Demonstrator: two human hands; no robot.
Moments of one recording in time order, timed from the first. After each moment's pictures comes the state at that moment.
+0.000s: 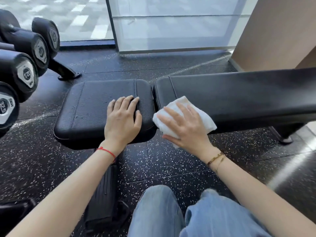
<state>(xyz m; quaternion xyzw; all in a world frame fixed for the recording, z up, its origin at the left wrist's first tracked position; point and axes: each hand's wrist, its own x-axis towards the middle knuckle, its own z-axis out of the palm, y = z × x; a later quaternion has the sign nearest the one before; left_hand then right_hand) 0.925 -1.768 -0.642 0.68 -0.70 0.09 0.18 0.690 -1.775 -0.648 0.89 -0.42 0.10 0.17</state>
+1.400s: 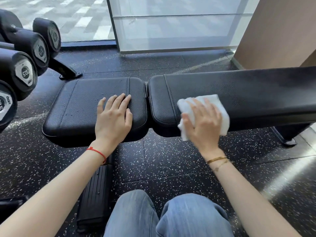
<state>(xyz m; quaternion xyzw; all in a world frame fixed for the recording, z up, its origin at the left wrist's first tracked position) 0.917 -1.766 -0.648 0.70 -0.68 0.12 0.17 0.649 -1.788 -0.667 0.74 -0.57 0.32 0.12</state>
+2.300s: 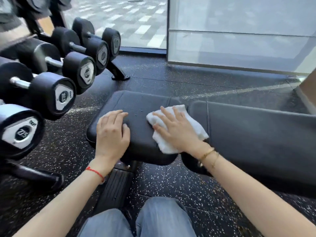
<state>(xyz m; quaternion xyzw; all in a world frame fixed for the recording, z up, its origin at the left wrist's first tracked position) 0.977 -1.742 -0.627 0.79 -0.54 0.12 0.26 0.795 -1.868 -0.627 0.93 -0.35 0.04 -0.11</state>
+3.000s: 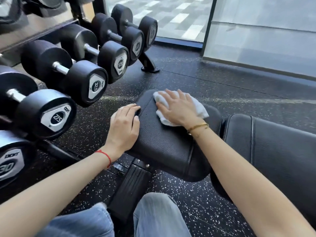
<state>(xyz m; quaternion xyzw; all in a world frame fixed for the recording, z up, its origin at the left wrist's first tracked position) 1.047 -1.751 -0.628 0.82 -0.50 0.04 0.27 0.933 -1.927 -0.609 0.94 -0.32 0.01 -0.11</state>
